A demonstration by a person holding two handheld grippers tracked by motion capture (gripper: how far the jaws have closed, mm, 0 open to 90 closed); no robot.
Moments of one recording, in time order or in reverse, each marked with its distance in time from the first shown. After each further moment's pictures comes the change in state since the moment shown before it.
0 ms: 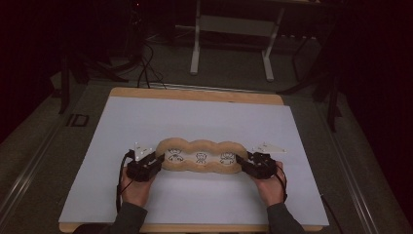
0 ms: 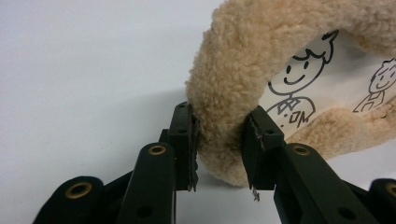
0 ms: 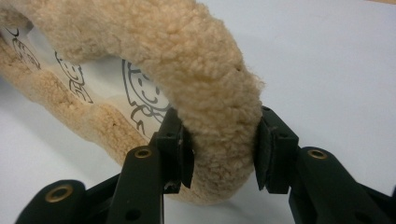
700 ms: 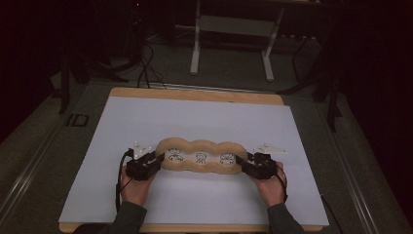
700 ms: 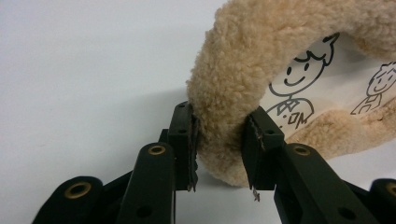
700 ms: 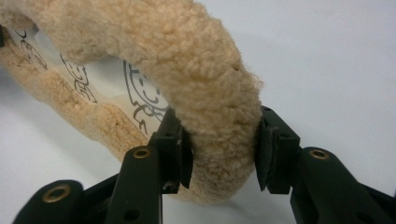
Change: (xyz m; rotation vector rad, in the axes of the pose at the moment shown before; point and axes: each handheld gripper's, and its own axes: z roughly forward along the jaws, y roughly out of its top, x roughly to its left) left arm 0.004 0.002 0.001 0.006 -0.025 -0.015; right arm -0.001 -0.002 -0.001 0.002 0.021 0.023
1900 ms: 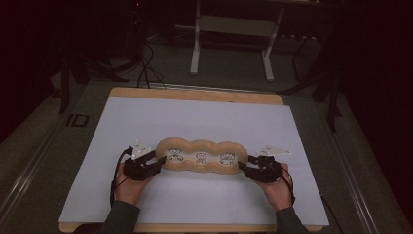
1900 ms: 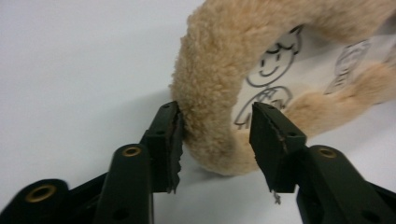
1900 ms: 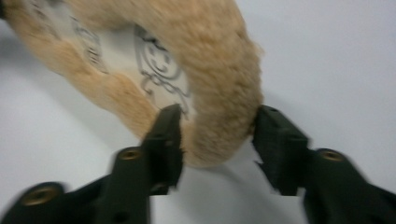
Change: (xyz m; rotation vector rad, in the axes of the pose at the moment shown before) left arm 0.006 0.005 -0.006 0.022 -0.060 0.116; right arm -0.004 -0.003 -0.013 0.071 0.017 -0.048
